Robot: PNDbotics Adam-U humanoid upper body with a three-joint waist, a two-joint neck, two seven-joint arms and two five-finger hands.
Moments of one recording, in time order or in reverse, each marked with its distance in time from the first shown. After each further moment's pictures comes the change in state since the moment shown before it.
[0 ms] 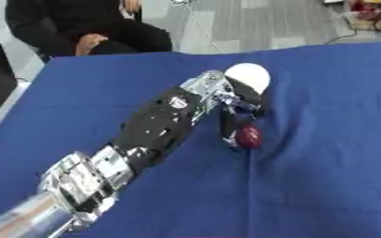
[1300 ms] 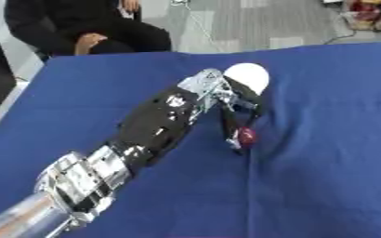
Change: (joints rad) left arm 0.001 0.009 -0.010 -0.024 0.017 0.042 -0.042; right arm 0.000 0.000 0.000 0.000 0.000 0.000 -0.003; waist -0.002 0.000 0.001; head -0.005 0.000
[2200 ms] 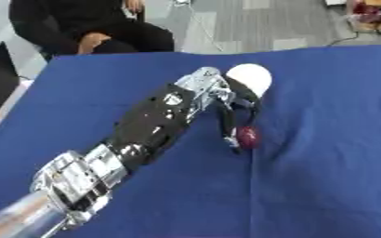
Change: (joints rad) left arm 0.000 0.009 -0.003 -0.007 0.007 0.026 -0.026; right arm 0.009 -0.001 -0.006 0.000 0.009 -0.003 -0.011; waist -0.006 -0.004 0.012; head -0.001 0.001
